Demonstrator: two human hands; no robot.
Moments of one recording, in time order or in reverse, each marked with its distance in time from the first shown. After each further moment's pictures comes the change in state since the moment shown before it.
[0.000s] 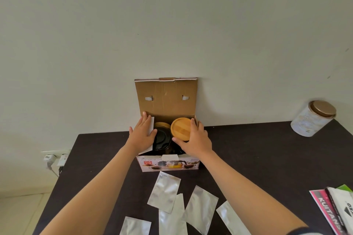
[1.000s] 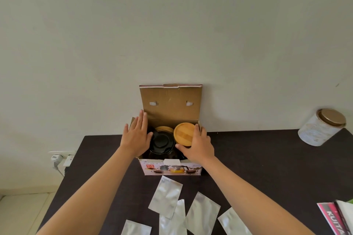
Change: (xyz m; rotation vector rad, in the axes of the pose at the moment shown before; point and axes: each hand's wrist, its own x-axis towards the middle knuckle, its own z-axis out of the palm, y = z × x) left_hand -0.007 -0.012 -0.014 0.468 0.123 0.011; right_hand -0.001 0.001 0.000 -0.019 0.001 -0.018
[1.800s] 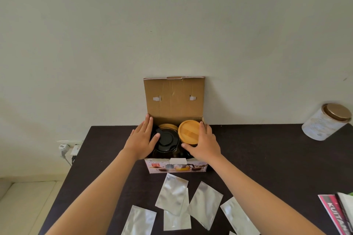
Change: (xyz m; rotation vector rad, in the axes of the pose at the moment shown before) left_hand -0.034 -0.007 0.018 -0.260 -0.114 0.050; right_hand -0.026 -0.001 0.001 0.056 -0.034 -0.008
